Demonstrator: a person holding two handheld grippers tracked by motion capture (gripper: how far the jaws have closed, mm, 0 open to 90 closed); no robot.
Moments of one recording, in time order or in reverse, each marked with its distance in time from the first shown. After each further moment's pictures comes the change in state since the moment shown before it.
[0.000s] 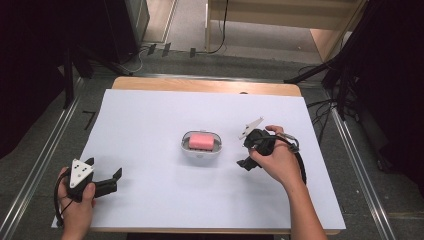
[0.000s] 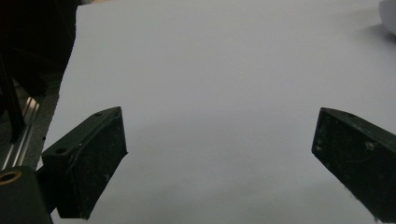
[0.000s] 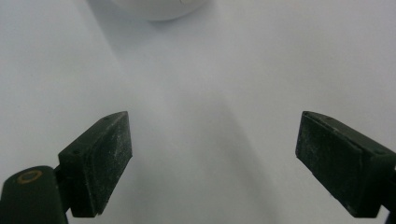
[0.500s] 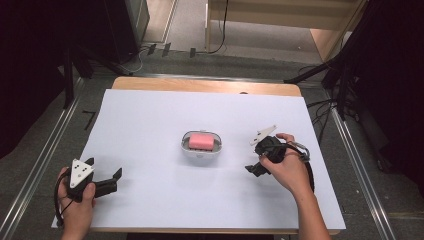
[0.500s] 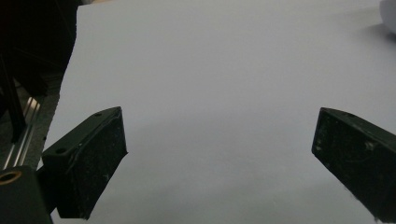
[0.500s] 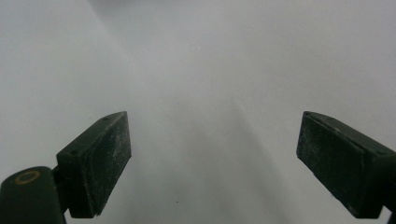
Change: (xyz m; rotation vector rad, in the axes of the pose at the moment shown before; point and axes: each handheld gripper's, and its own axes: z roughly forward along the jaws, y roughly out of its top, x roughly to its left) left arm 0.000 0.000 0.000 0.001 0.002 0.002; right arm -0.003 -0.037 0.000 -0.039 -0.012 0.058
